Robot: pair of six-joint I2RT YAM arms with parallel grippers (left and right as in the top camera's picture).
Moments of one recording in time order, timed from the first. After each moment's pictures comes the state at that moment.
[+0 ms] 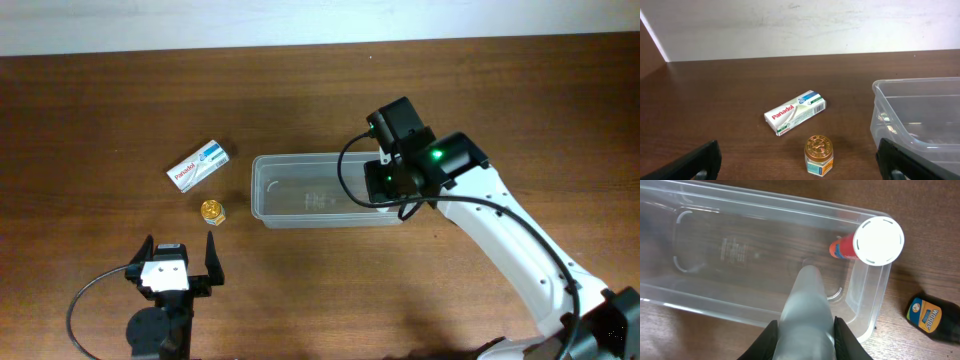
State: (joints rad) left arm 0.03 0.01 0.07 -0.22 -0.02 0.05; right arm 0.47 1.58 1.40 -1.04 0.04 0.32
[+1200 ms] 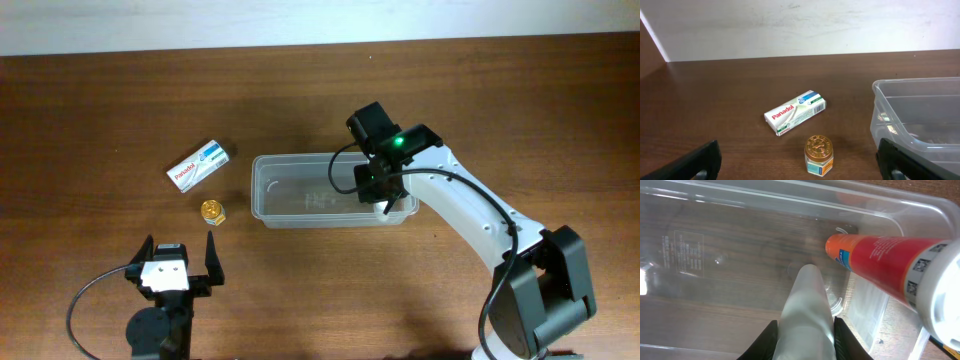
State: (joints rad) left arm 0.03 0.01 0.07 -0.22 -0.02 0.05; right arm 0.47 1.80 1.40 -0.99 0.09 0.34
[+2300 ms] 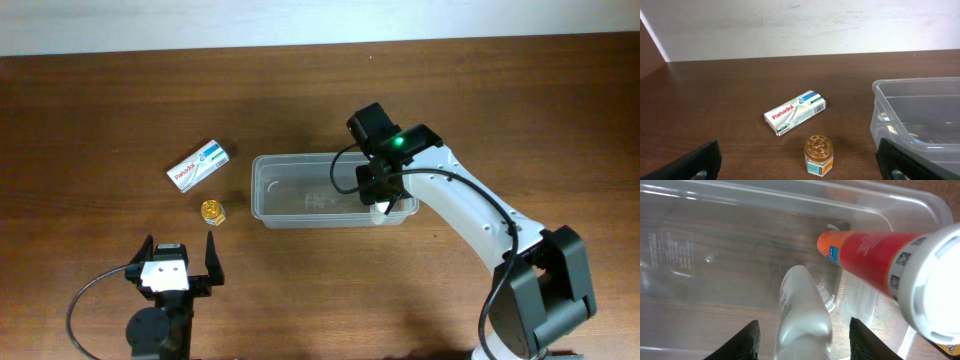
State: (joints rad) left arm 0.03 0.01 0.07 -0.22 -0.02 0.05; right arm 0.47 1.80 1.40 -1.01 0.12 0.35
